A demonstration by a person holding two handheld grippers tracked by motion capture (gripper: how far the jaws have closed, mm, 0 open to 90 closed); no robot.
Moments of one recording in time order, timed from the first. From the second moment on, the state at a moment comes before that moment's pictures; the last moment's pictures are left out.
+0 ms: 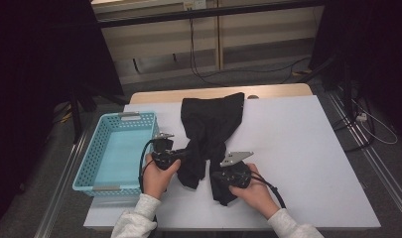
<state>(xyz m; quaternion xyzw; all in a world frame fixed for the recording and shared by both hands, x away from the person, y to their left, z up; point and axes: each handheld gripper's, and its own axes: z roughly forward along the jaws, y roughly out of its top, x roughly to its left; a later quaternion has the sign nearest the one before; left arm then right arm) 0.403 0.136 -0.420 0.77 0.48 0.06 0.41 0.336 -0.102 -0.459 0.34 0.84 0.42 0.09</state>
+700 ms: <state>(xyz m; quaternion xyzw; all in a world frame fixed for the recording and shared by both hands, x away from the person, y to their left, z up) 0.399 0.105 -0.412 0.79 0.44 0.06 0.43 0.334 -0.158 -0.436 0.39 0.80 0.43 0.14</state>
